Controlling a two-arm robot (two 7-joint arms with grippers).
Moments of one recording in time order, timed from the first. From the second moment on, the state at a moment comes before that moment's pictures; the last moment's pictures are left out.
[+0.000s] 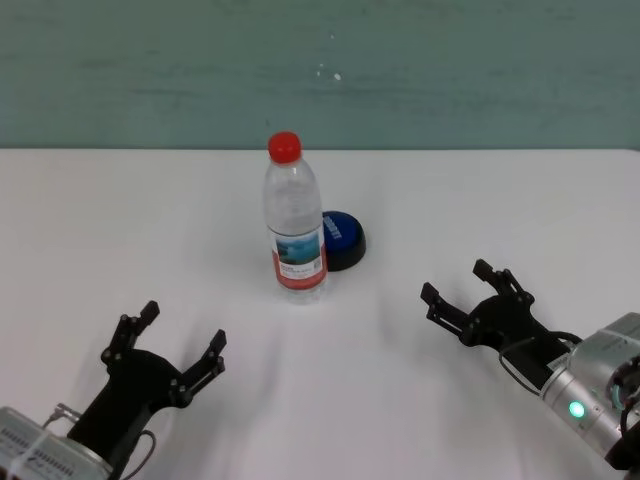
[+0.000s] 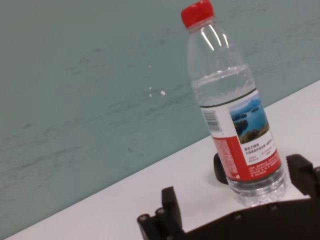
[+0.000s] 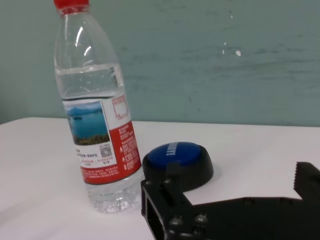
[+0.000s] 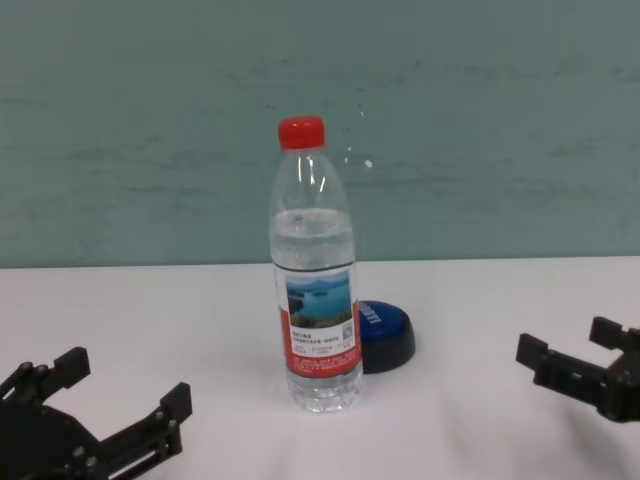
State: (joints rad) left arm 0.29 0.31 0.10 -1.67 0.06 -0.37 -0.23; right arm -0.04 0.38 -0.23 -1.56 0.44 -0.14 0.39
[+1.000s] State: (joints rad) left arm 0.29 0.31 0.10 -1.67 0.06 -0.37 -0.23; right arm -0.03 0.35 -0.23 -1.54 0.40 -0.14 0.36
